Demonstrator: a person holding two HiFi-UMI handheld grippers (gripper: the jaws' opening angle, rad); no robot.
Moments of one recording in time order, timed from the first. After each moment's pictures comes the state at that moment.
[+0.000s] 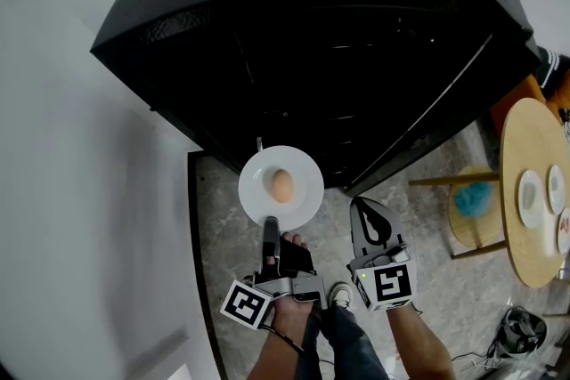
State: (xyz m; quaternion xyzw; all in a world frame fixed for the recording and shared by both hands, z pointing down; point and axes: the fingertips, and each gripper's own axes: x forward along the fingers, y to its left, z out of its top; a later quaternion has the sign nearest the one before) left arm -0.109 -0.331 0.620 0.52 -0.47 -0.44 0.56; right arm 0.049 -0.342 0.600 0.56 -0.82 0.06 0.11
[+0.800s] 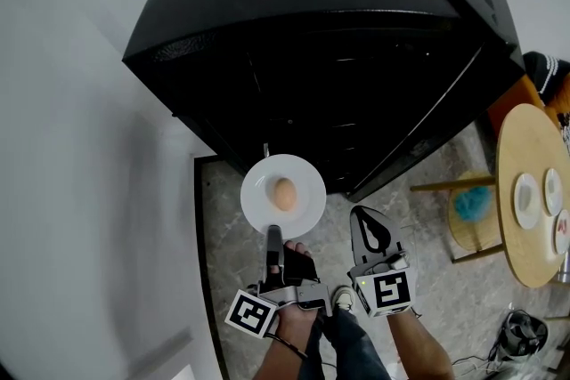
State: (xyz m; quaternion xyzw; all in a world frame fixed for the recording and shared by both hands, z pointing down) left arm -0.117 -0.312 0.589 0.52 -0.48 -0.44 0.55; right arm 0.037 -0.329 0.573 0.56 -0.82 0.06 0.09
